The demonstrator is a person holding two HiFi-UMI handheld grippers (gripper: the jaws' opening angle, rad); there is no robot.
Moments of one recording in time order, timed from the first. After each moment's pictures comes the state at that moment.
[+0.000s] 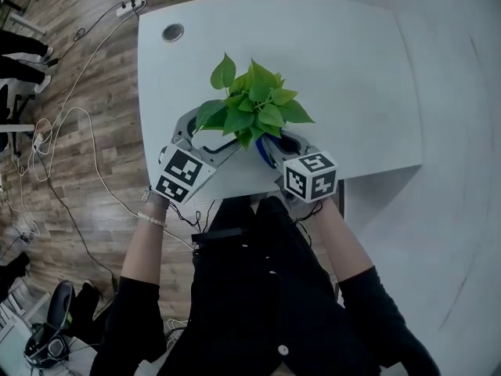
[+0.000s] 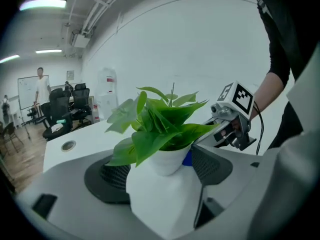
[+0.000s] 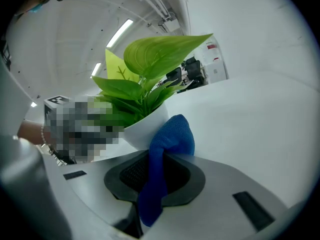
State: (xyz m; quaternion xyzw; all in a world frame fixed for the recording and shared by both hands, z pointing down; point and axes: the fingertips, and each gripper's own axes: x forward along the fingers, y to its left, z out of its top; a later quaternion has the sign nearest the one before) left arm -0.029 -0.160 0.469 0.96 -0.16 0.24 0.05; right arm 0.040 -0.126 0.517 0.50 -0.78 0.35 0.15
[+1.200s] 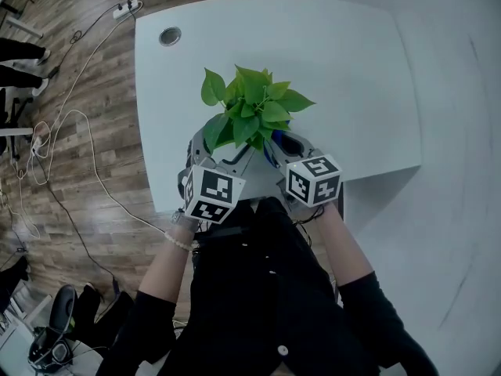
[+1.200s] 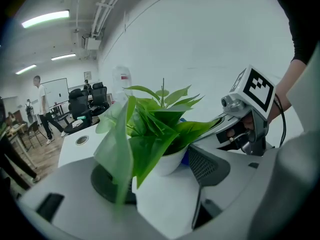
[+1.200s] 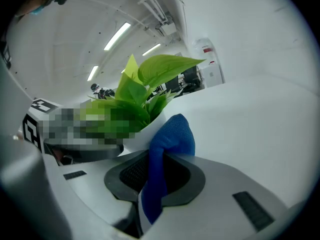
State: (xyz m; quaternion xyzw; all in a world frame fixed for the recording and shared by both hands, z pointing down) left arm -0.005 -0.145 0.480 0.92 -0.27 0.28 0.06; right arm 0.057 -0.131 0.507 0.52 -0.77 0.35 0.13
